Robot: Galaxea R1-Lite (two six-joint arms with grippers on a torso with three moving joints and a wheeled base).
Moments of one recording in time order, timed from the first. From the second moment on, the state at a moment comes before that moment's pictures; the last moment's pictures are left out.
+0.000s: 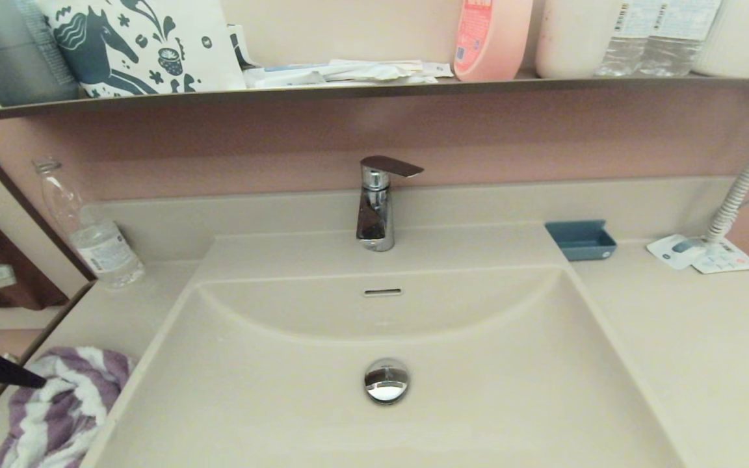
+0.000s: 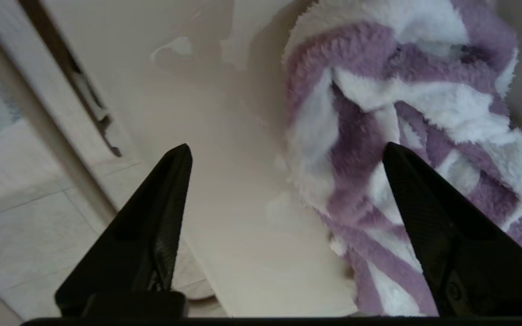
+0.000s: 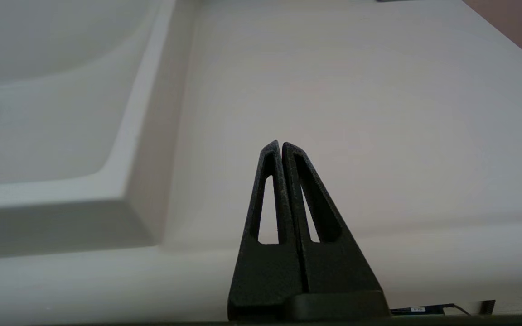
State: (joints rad) left arm 0.75 1.90 -1.55 1.14 -0.39 1.00; right arm 0.00 0.00 0.00 0.00 -0.01 0.02
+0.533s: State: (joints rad) left arm 0.68 1.92 -1.44 1.14 -0.42 0.99; right arm 0.00 0.00 0.00 0.00 -0.01 0.02
